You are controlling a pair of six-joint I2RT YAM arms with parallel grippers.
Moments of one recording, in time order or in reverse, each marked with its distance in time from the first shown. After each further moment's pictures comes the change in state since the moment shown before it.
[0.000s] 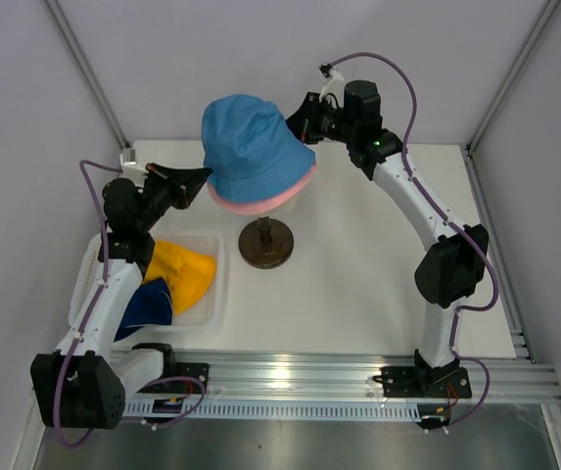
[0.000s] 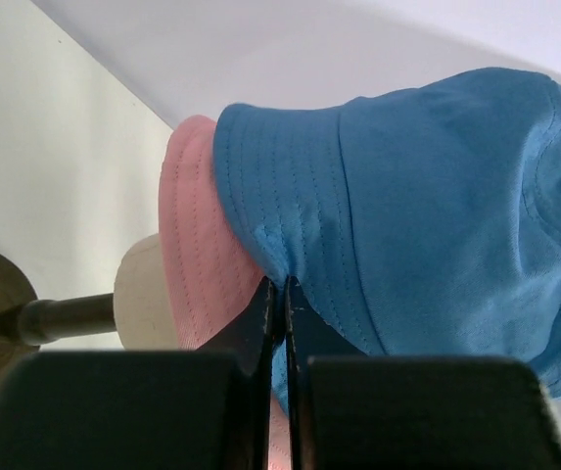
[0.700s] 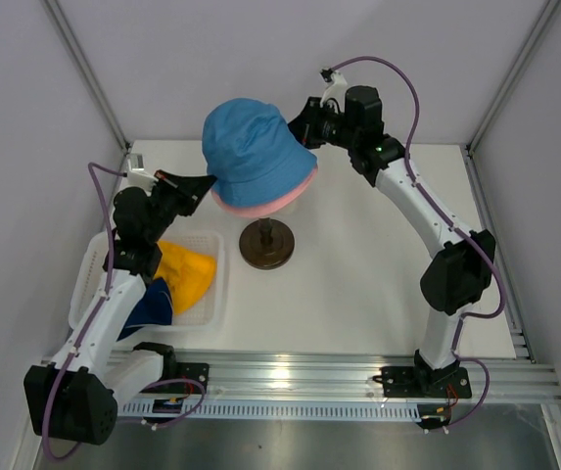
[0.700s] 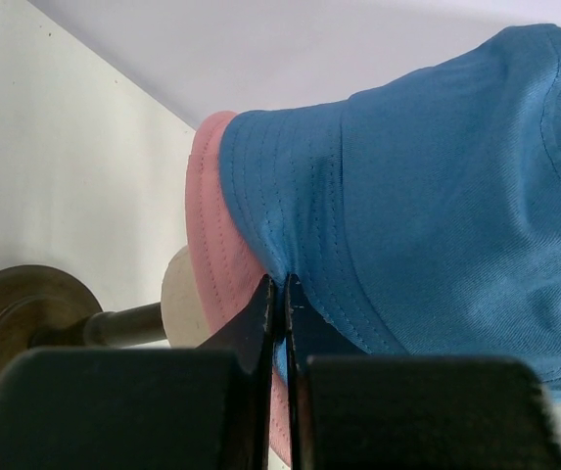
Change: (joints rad) left arm -0.106 -0.070 -0.042 -0.072 -0.190 0.195; right arm 0.009 -0.060 -0.079 0.005 0.063 -0.047
